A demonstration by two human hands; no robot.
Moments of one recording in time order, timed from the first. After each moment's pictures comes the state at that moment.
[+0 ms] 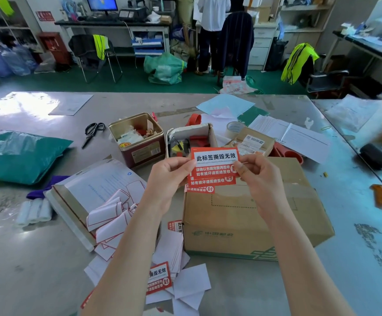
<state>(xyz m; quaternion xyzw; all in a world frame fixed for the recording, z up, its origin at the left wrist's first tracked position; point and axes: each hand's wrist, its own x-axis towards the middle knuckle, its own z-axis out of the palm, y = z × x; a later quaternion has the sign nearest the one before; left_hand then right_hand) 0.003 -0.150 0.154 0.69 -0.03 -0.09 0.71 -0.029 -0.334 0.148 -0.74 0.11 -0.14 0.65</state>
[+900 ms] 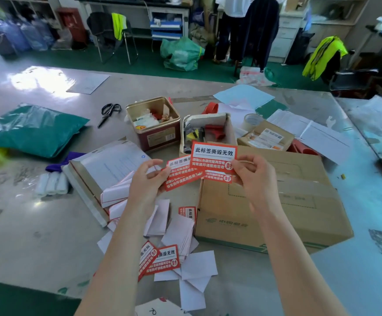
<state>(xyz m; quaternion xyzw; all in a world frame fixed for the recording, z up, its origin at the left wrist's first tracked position) -0.003 -0.084 0.098 0.68 0.18 -0.03 0.71 -0.024 -0.289 0.134 -0.71 0.16 -0.09 0.68</state>
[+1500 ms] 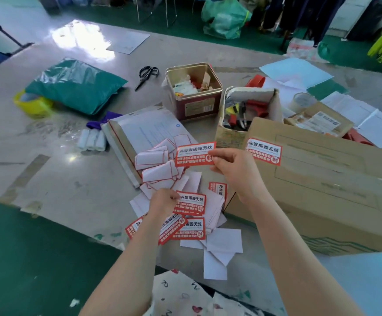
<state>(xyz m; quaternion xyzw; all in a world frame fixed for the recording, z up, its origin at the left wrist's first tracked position) -0.042 -0.023 -0.040 0.90 0.19 -0.17 0.35 -0.018 -0.195 0.101 -0.83 0.02 0.09 0.56</state>
